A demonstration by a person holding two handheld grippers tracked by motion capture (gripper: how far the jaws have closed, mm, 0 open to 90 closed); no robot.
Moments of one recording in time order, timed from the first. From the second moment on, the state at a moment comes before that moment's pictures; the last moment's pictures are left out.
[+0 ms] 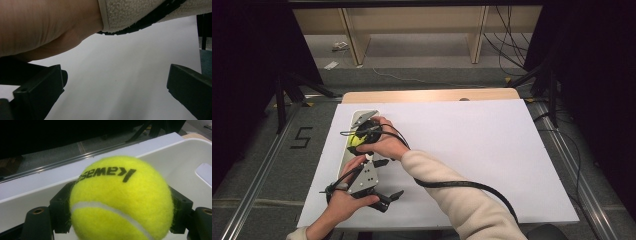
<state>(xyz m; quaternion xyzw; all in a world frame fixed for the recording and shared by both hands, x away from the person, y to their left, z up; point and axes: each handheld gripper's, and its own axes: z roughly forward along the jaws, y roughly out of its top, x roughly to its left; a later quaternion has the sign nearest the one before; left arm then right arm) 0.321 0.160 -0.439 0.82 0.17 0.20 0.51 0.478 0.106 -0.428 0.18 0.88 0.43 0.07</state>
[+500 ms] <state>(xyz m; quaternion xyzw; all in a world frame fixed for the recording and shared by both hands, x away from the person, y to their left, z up) 0.321 0.160 -0.439 0.82 0.17 0.20 0.51 0.478 0.106 -0.431 0.18 0.88 0.42 0.07</state>
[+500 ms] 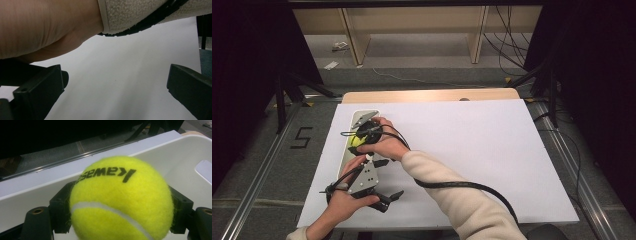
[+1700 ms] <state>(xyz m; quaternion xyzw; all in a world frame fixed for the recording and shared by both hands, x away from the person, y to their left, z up) 0.321 0.160 -0.439 0.82 0.17 0.20 0.51 0.480 0.068 -0.404 0.20 0.86 0.45 0.11</state>
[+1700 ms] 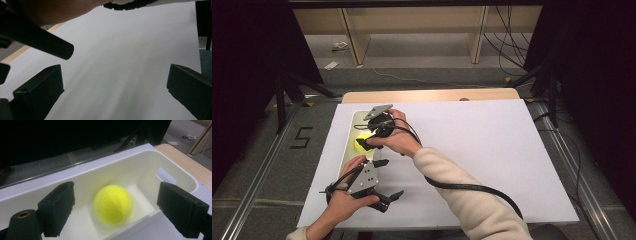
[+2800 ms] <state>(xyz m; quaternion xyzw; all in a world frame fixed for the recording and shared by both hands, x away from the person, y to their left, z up) 0.321 0.161 -0.439 0.82 0.18 0.20 0.50 0.475 0.003 -0.394 0.23 0.85 0.46 0.13</state>
